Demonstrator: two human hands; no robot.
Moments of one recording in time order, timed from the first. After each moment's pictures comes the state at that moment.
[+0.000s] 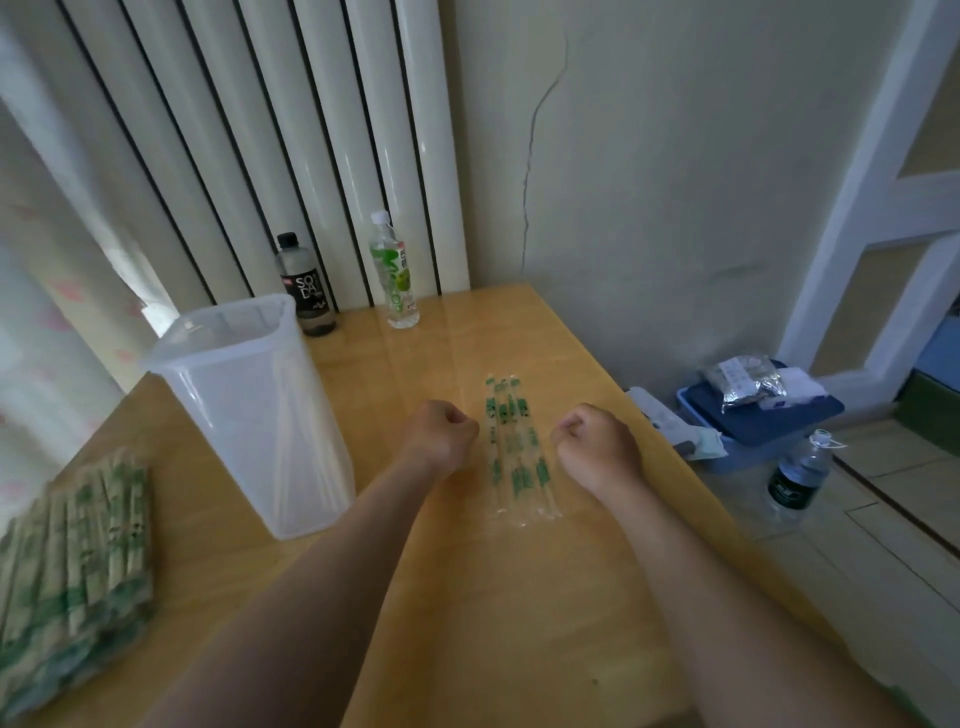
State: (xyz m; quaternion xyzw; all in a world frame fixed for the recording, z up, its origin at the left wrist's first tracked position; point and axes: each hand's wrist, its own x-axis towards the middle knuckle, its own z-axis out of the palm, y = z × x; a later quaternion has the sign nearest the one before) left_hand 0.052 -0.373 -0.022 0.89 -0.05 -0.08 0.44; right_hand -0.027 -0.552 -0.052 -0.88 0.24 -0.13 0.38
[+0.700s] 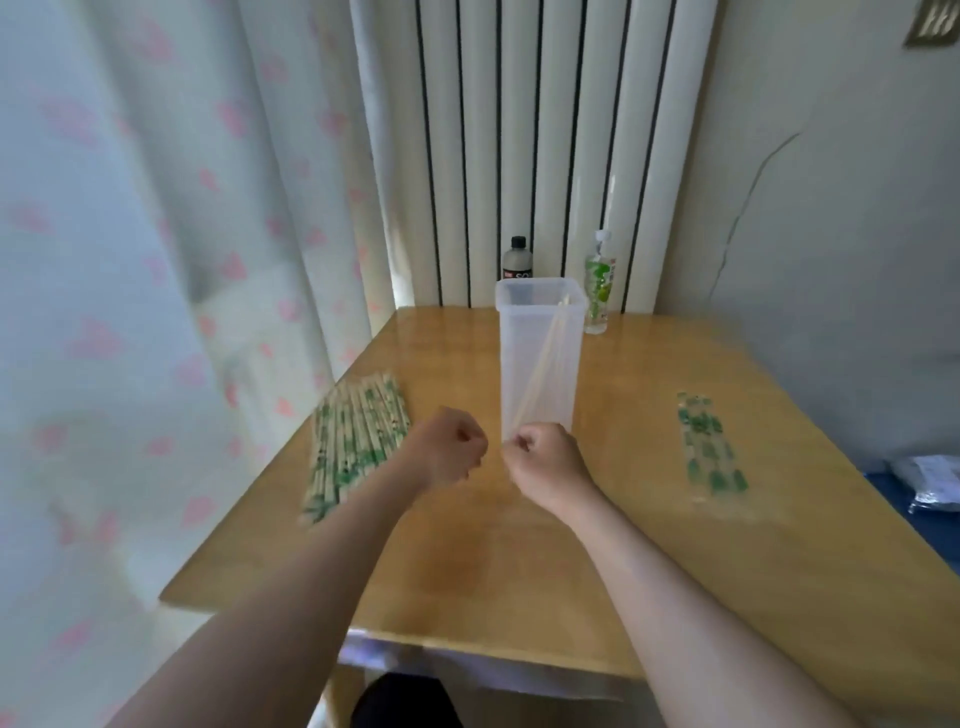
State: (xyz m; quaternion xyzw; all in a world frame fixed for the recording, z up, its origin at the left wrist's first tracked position) left_hand -0.037 -0.120 0.012 0.92 -0.06 -0.01 0.38; right_hand -0.050 -0.277 -0.016 -0.88 -0.03 -0.04 0.48
